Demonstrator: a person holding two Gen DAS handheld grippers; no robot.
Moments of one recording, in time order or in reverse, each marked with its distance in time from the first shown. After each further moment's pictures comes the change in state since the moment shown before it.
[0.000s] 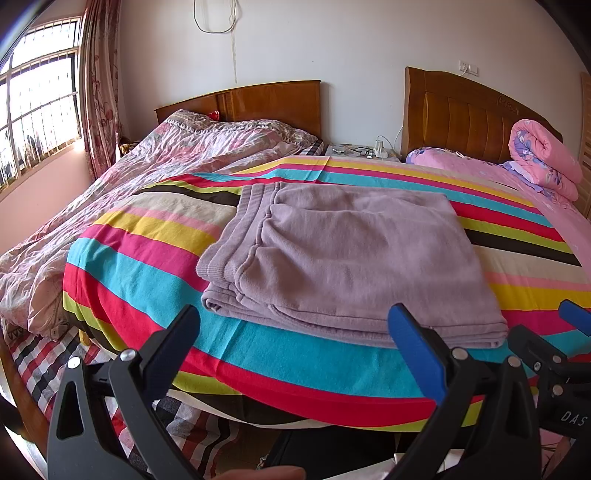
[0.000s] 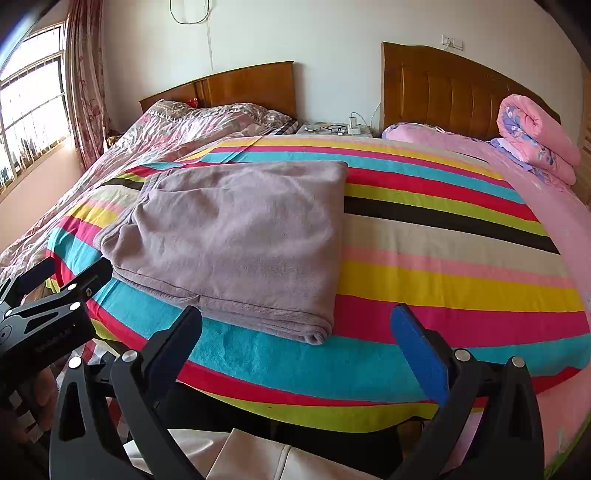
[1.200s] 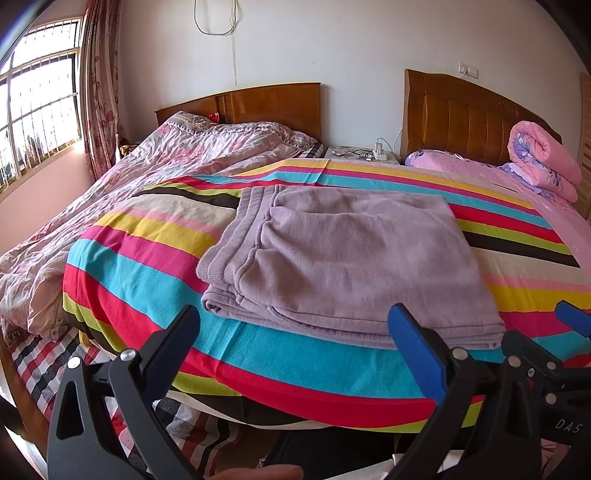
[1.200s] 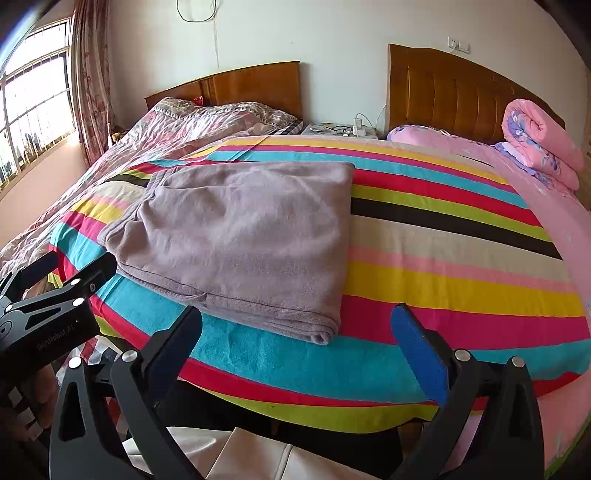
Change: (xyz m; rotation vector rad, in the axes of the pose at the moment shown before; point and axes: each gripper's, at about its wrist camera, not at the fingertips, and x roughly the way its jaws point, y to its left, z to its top) left arm -0.002 0.002 -0.001 0.006 -0.007 0.002; right arm 0.001 0.002 0.001 -0.019 -0.001 0.014
